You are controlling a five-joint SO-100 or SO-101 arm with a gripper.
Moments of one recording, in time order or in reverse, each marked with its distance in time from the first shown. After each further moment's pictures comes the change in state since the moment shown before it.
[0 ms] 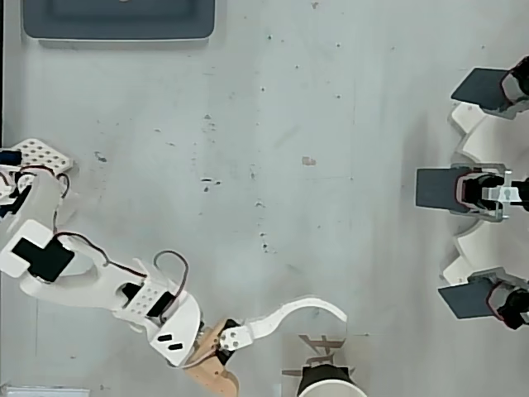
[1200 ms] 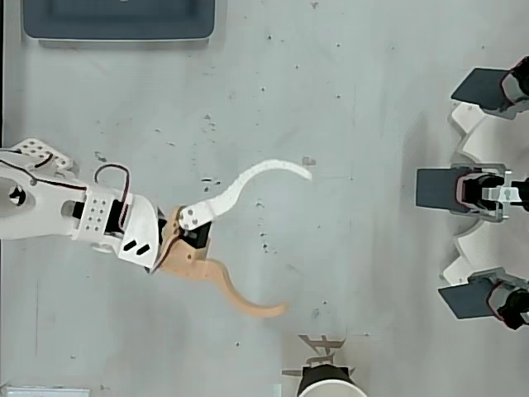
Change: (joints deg) arm -24.4 38.6 38.8 -9.8 0.0
